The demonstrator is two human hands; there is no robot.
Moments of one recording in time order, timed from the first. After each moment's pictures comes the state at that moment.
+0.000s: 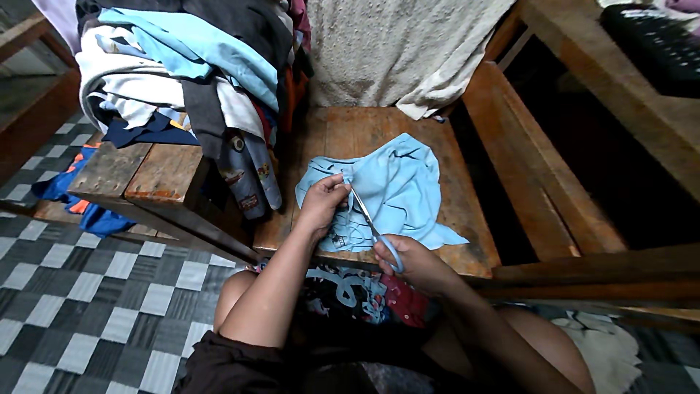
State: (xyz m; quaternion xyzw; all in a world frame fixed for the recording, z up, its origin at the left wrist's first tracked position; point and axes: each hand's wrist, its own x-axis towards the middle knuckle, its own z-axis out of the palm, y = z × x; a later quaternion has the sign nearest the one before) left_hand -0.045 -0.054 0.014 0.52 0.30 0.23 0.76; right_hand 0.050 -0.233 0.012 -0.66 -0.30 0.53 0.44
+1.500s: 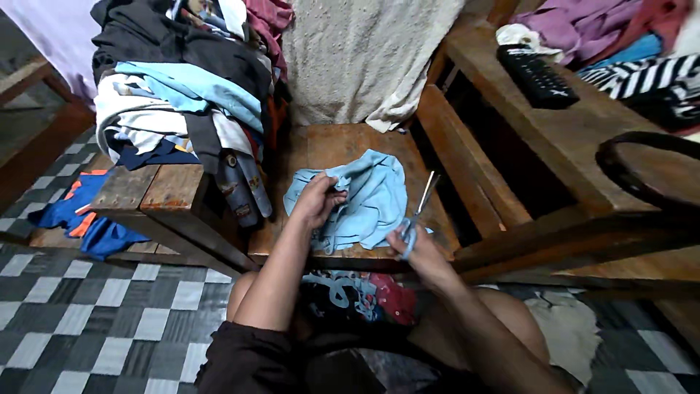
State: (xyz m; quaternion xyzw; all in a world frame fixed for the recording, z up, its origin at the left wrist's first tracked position) left_hand -0.031 -0.063 0.048 0.46 0.22 0.19 0.84; right_hand 0.055 -0.278 0.004 -0.76 -0.23 0.29 0.54
